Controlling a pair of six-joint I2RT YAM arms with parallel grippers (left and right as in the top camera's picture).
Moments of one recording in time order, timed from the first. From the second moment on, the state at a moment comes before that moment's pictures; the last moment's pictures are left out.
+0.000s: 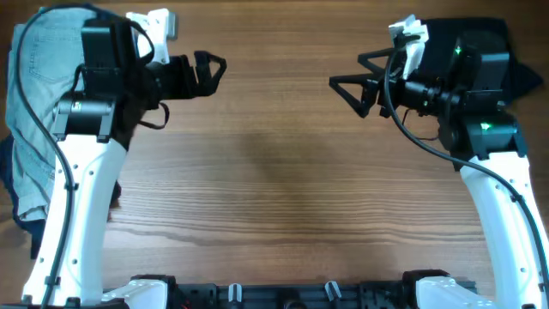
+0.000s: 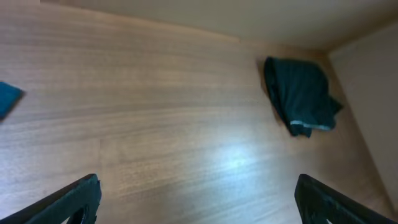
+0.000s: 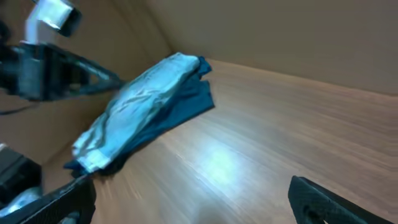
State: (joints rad) left arm -0.07 1.42 1.46 -0.76 0.44 -0.25; right arm 0.06 1.32 1.22 -0.39 -0.85 0.04
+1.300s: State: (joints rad) left arm 0.61 2.31 1.87 -0.41 -0.07 -0.16; right arm 0.28 1.63 1.40 -0.59 -0.09 0.11
